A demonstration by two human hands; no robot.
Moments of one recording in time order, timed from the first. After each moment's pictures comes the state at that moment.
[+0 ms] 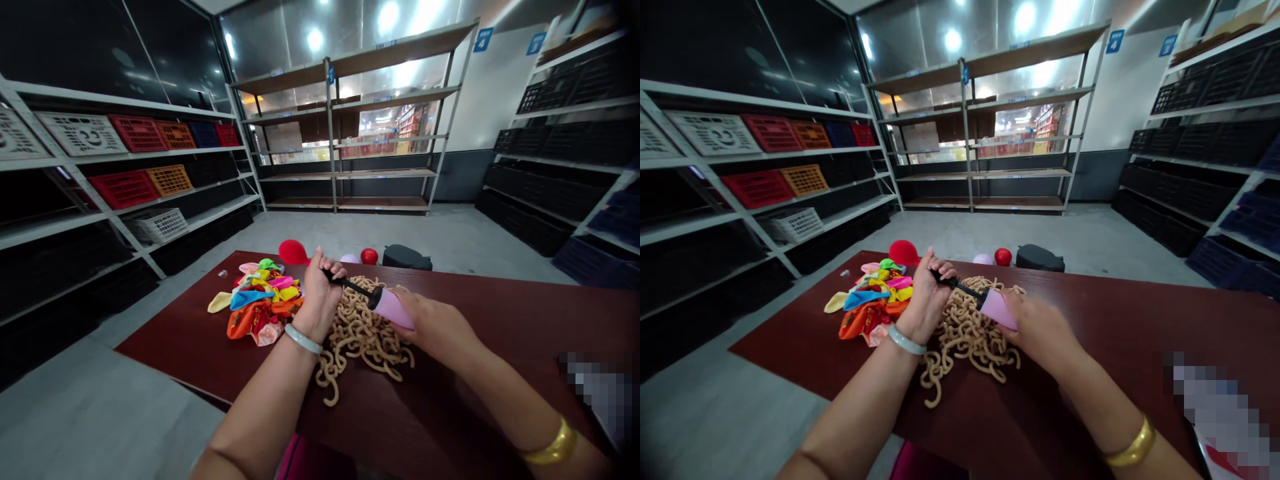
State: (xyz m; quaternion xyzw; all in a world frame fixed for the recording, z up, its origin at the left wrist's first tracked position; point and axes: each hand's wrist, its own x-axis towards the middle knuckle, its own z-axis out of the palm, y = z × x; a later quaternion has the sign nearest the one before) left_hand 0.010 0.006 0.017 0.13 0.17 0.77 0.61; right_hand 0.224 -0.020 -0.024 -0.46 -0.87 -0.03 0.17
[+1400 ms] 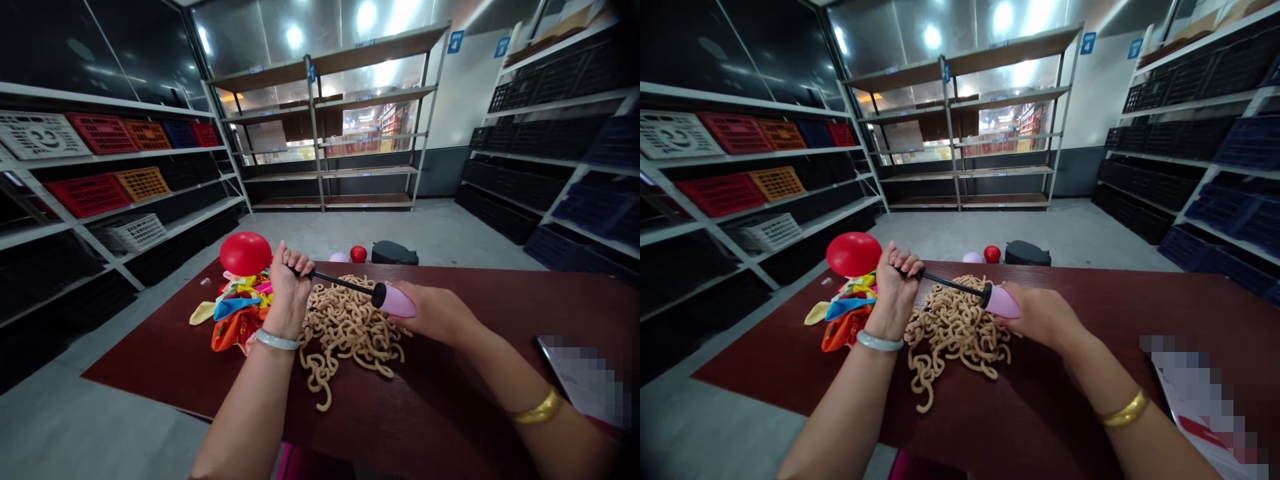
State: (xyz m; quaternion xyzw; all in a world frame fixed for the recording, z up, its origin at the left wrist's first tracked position) left_hand -0.021 0.000 0.038 0.20 0.15 0.80 0.55; right_hand 0.249 -0.005 -0.007 -0.47 -0.87 0.01 0.15
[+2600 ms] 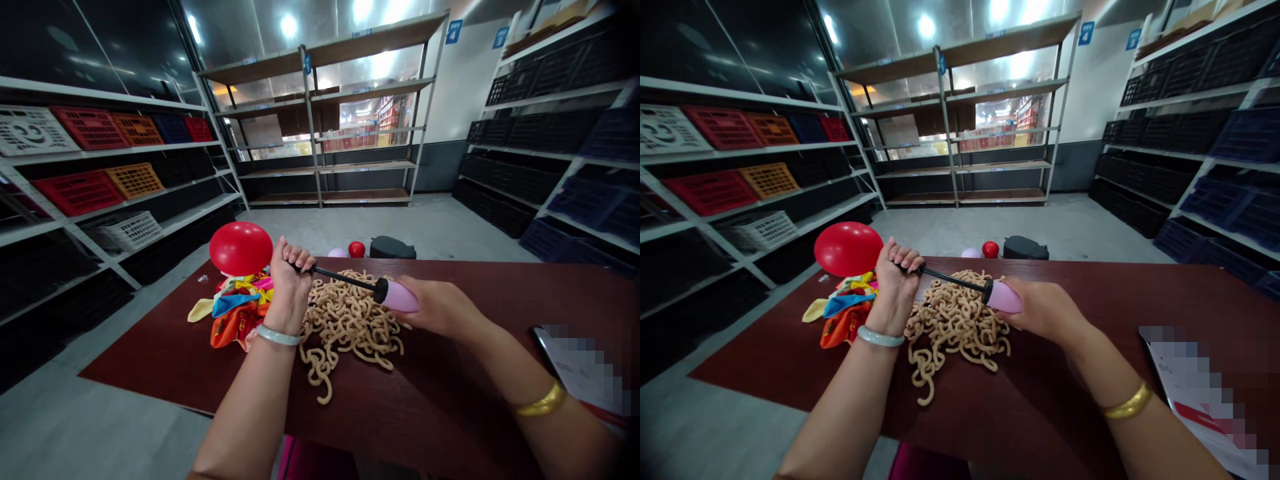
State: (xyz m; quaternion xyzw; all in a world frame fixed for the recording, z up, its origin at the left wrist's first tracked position) left_hand -0.024 0.004 0.037 0.18 0.13 0.79 0.56; right_hand 0.252 -0.010 -0.001 -0.49 -0.86 0.00 0.14
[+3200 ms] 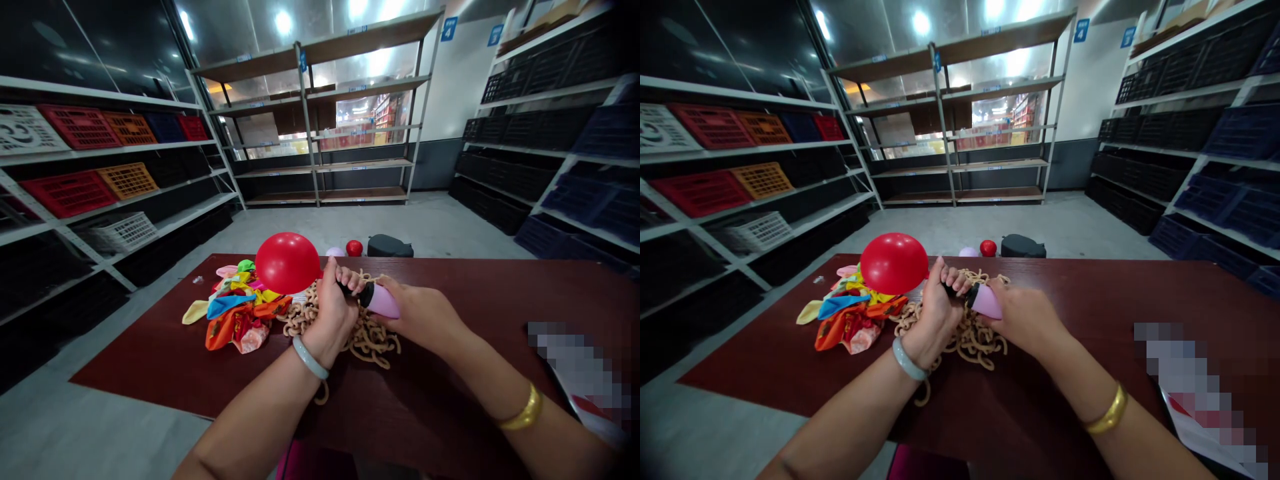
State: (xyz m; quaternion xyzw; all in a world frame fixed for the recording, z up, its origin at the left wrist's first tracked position) left_hand 0.072 -0.013 -0.004 0.17 0.16 0.74 0.63; right_hand 0.222 -0.029 -0.012 -0.48 -0.86 -0.07 0.16
